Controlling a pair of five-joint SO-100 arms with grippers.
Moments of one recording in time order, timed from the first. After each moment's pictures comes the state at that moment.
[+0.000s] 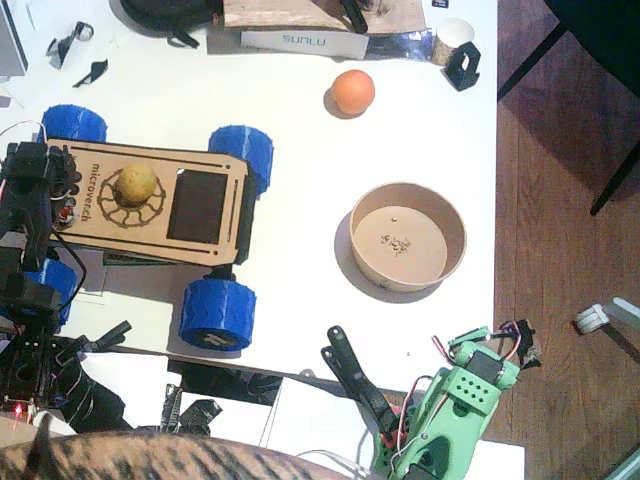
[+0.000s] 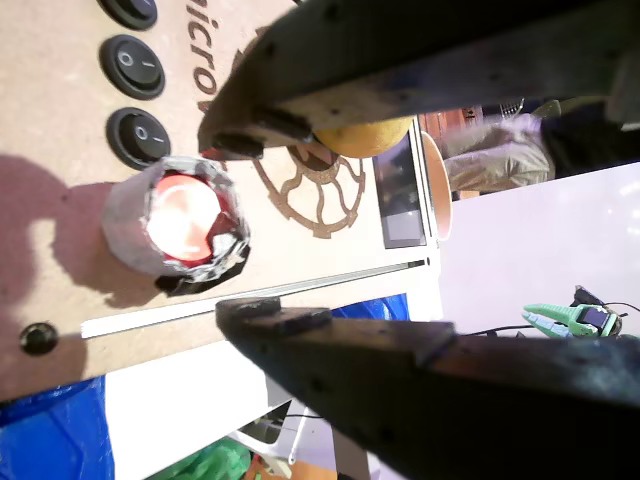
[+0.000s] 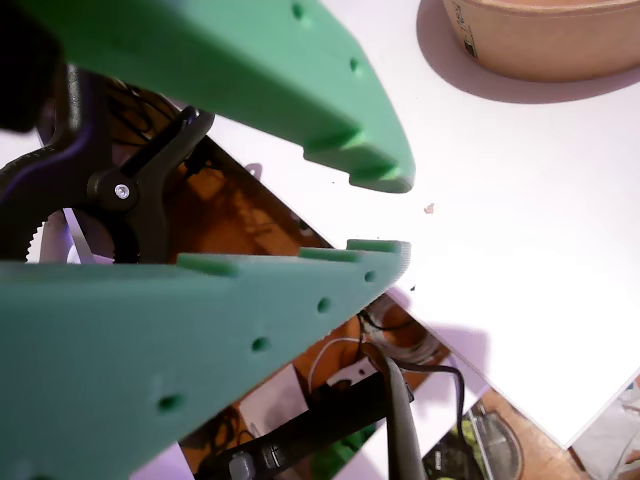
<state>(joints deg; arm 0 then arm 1) -0.8 102.6 114.9 69.3 -2.3 0.7 186.2 173.6 75.1 -50.9</state>
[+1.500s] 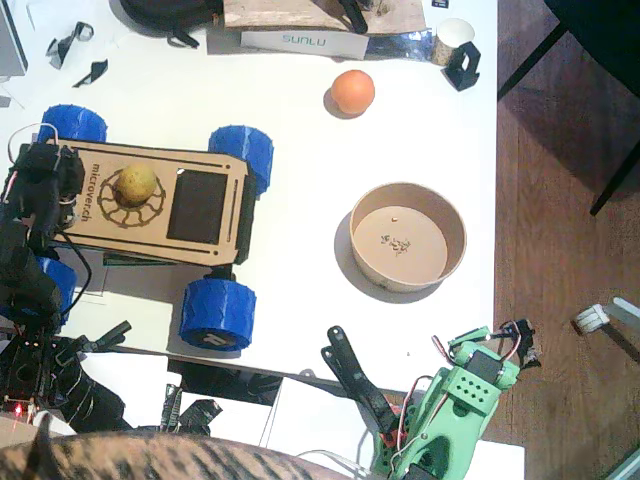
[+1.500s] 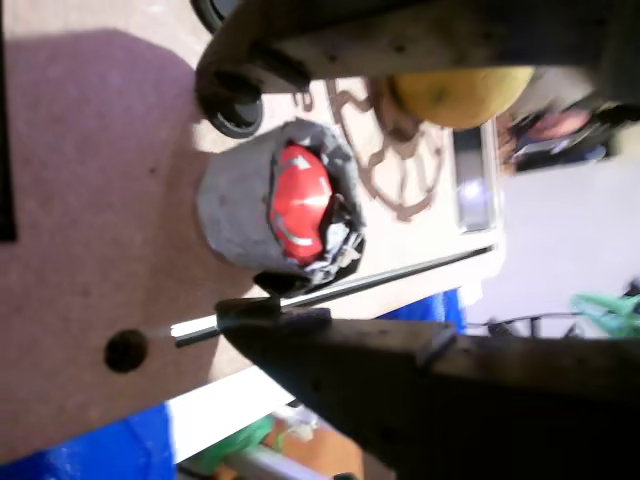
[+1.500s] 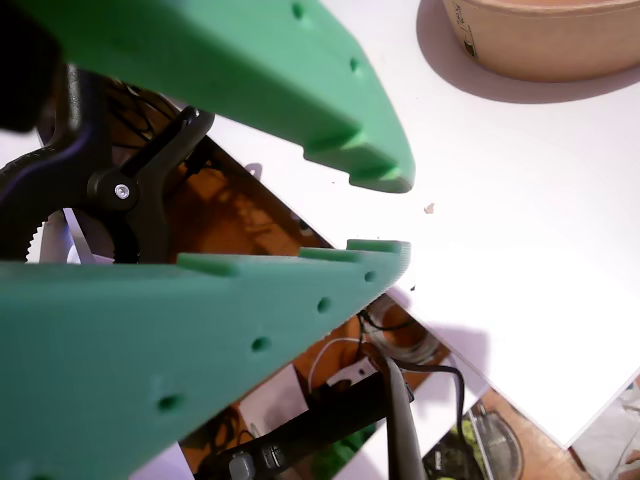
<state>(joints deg) 0.9 90.5 114.5 63.1 -2.2 0.7 186.2 173.6 75.1 -50.9</state>
